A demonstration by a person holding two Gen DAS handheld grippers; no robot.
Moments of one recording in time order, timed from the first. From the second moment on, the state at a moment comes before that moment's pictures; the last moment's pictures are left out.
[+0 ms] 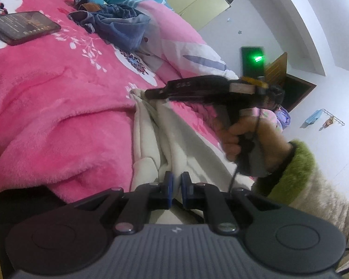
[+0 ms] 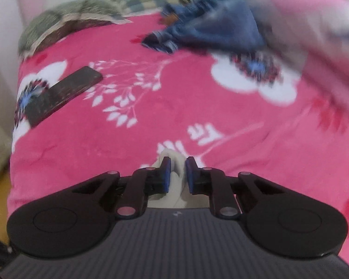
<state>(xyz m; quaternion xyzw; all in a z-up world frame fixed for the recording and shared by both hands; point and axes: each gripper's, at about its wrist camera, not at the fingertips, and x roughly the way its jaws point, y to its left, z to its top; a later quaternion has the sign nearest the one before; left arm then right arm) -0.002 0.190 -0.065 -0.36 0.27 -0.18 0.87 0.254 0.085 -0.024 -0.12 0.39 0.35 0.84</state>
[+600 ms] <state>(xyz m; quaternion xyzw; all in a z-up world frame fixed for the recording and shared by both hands) -0.025 0.185 -0.011 -0.30 0.23 -0.16 0.91 0.144 -0.296 0.102 0.31 0.25 0.22 0.89</state>
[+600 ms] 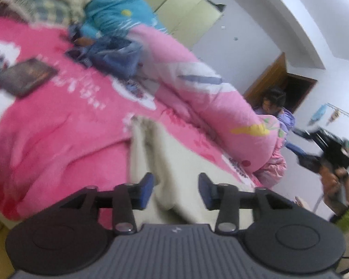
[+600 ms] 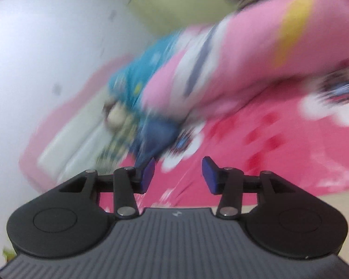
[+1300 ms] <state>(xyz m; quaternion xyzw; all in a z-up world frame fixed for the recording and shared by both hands) 0.042 0.084 -0.021 -0.13 0.35 -0.16 0.92 0.060 -0.378 -0.034 0.27 0.32 0.08 0.90</state>
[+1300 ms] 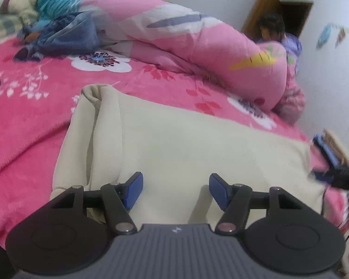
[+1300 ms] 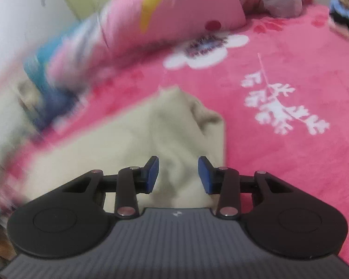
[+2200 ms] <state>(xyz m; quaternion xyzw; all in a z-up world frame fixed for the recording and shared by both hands) 0.081 0.019 0.034 -0.10 0.35 -0.22 0.90 0.044 -0.423 -0.072 0.36 0.27 0.14 0.88</state>
